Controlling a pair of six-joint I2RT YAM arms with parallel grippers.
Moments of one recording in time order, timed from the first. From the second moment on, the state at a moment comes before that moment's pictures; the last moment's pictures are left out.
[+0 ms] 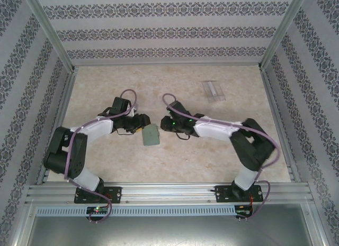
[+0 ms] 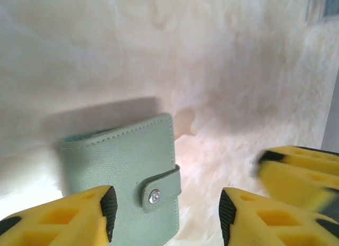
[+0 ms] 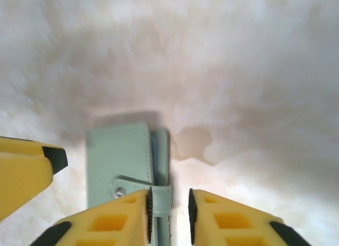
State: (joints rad) left arm -0.27 1.53 0.82 -0.23 0.50 -0.68; right arm 0.73 1.67 1.01 -0.16 -0.05 0.80
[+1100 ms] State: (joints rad) left arm -0.07 1.28 0.34 0.42 -0.29 -0.06; right arm 0.10 1.21 0.26 0.52 0.35 0.03
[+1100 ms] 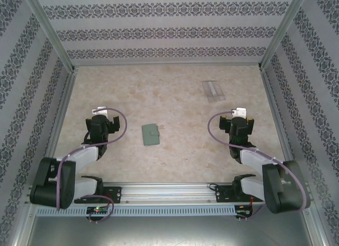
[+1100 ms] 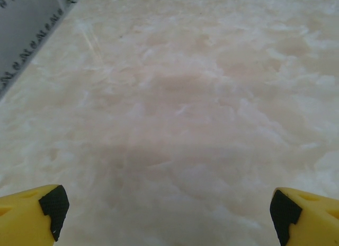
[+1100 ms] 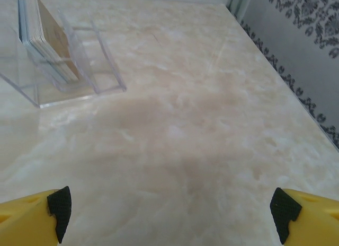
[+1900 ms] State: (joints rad) left arm 0.00 1.56 0.38 0.72 -0.17 -0.05; right arm 0.05 1.51 0.36 0.80 0.20 0.05
